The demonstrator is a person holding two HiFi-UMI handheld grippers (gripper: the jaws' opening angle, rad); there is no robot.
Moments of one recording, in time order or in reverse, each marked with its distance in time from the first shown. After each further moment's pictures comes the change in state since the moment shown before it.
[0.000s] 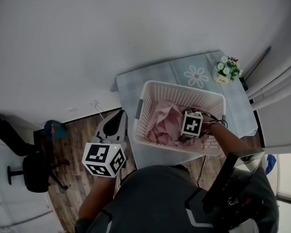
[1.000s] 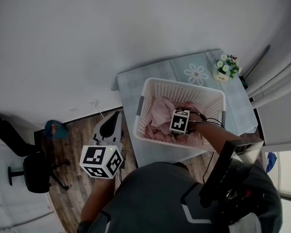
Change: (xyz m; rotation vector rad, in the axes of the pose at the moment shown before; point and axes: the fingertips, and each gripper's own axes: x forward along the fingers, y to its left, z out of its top) left arm -0.024 0.011 -0.003 -0.018 -0.023 0.034; right arm 0.055 -0.013 0.021 0.006 0.033 -0.059
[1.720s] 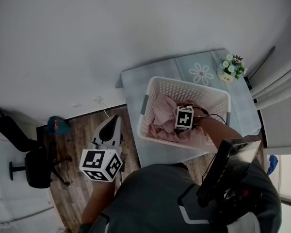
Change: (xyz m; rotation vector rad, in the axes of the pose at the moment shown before) left arm -0.015 0.011 -0.014 -0.020 0.021 0.042; right arm 0.005 -0.008 0.014 -0.117 -0.078 0.062
